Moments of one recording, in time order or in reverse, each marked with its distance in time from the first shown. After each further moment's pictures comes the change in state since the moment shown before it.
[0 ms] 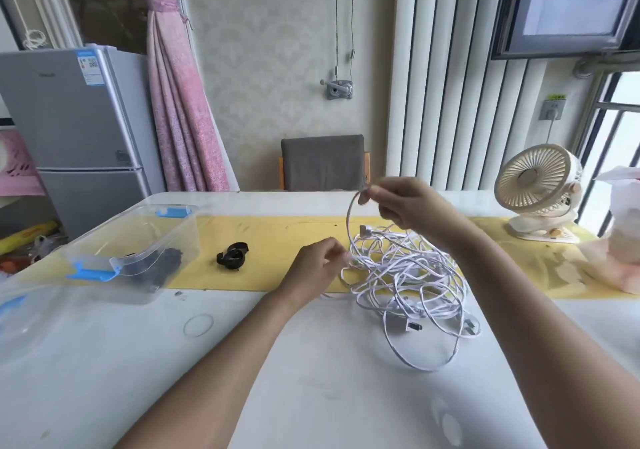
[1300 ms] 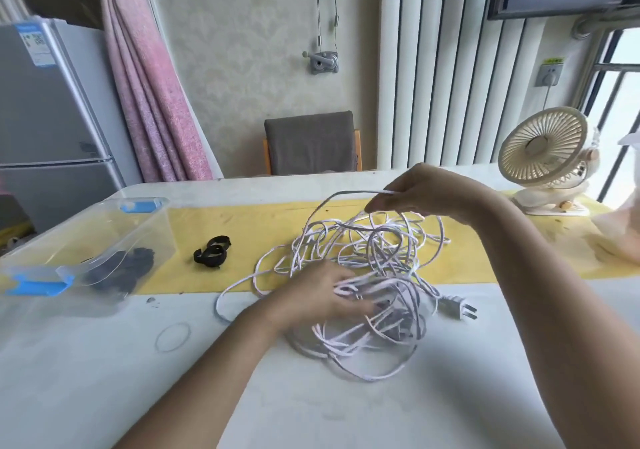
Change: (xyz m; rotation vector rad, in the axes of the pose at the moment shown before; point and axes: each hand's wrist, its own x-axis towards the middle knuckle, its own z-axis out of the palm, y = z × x) left_hand -0.023 0.025 -0.004 0.084 -0.486 -0.036; right_hand 0.018 0.037 -0.029 -0.344 -0.173 0.272
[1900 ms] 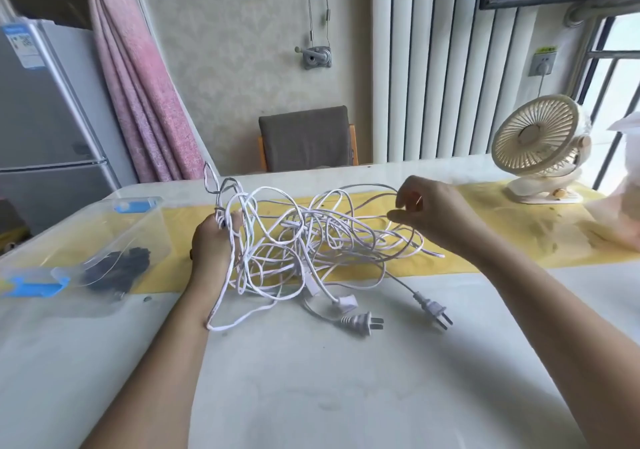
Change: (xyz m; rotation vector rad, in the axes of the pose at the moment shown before) left_hand -0.003 -0.059 -0.069 -0.118 0.981 -0.410; right_hand -0.021 0.031 0.030 -0.182 0.415 0.018
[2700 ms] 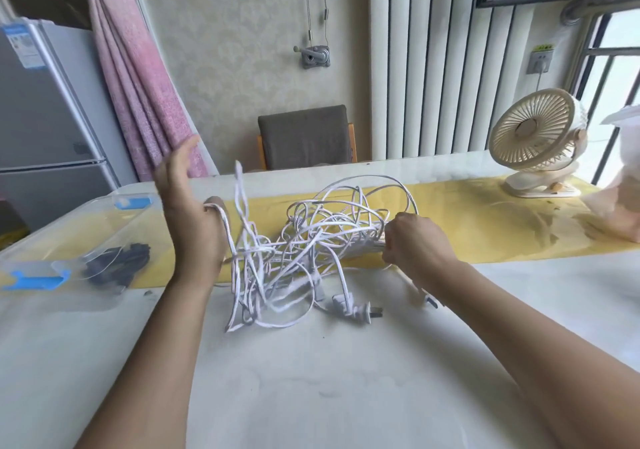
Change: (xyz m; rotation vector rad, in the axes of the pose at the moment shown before) left_hand -0.006 0.021 -0.025 -0.200 0.271 0.617; right_hand -0.021 -0.003 0.053 -0.543 -0.166 0.048
